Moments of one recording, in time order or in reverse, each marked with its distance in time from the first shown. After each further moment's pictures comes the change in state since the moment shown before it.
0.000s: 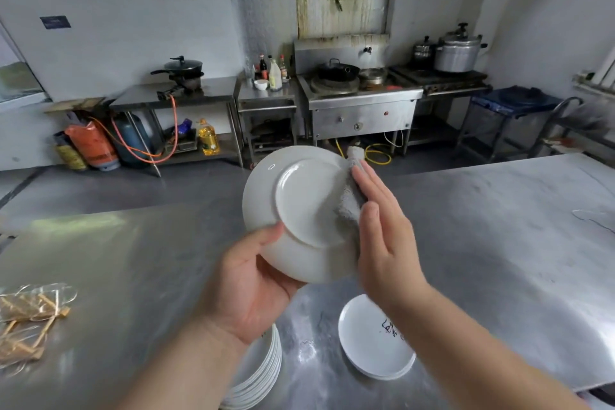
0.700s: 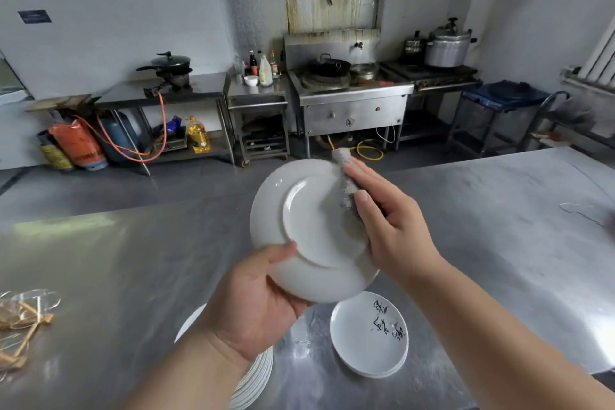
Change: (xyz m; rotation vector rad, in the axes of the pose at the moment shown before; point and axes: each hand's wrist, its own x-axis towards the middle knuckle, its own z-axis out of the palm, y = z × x) left_hand 0.005 -0.022 0.003 0.005 -0.155 -0.111; right_hand 0.024 0.027 -0.029 0.020 -0.144 0.055
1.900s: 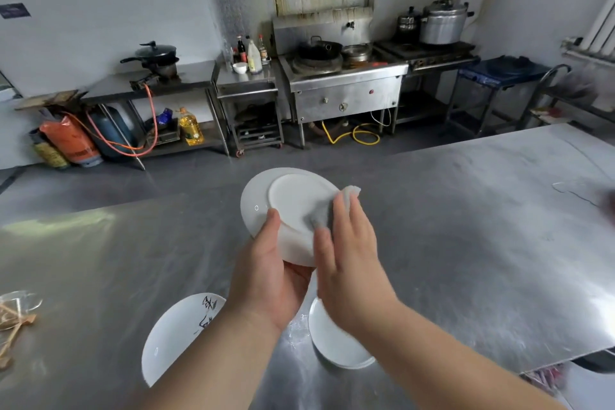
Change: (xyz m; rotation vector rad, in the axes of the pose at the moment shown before) left_hand 0.064 -0.063 0.032 0.018 0.305 0.026; right_hand -0.052 0.017 0.004 -0.450 -0.205 0.246
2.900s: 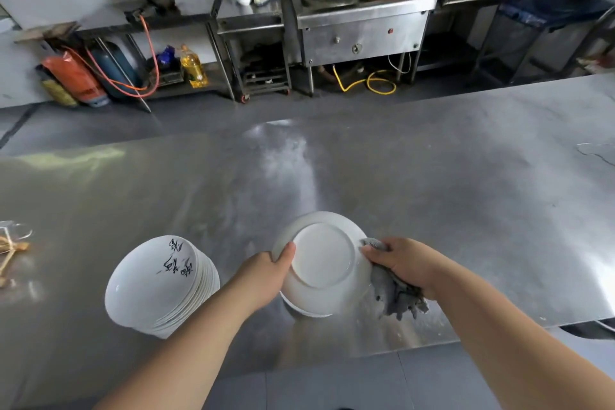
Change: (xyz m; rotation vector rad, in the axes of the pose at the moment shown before) left_hand 0.053 -0.123 -0.097 1.484 0.300 -0.349; right_hand -0.011 0.238 -0.017 0.392 -0.601 0.612
